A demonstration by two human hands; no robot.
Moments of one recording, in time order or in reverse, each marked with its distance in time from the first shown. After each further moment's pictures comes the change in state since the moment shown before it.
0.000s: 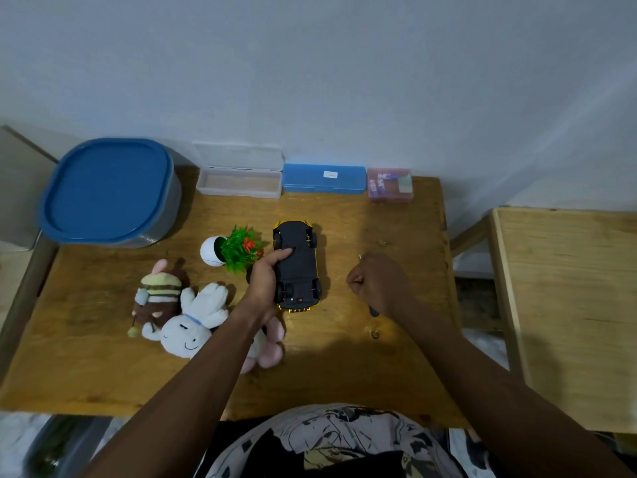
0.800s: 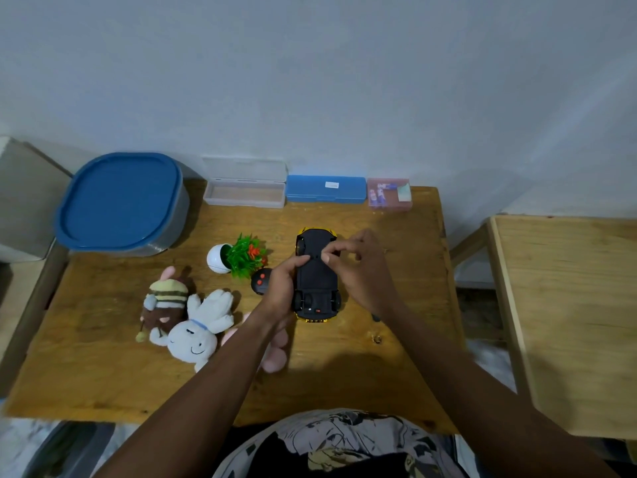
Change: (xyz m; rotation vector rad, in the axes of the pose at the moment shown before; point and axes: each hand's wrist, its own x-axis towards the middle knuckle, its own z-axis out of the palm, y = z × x) left_hand -0.019 0.001 0.020 0.075 -0.151 0.049; right_hand -0.001 -0.061 -0.028 0.768 0.347 0.075
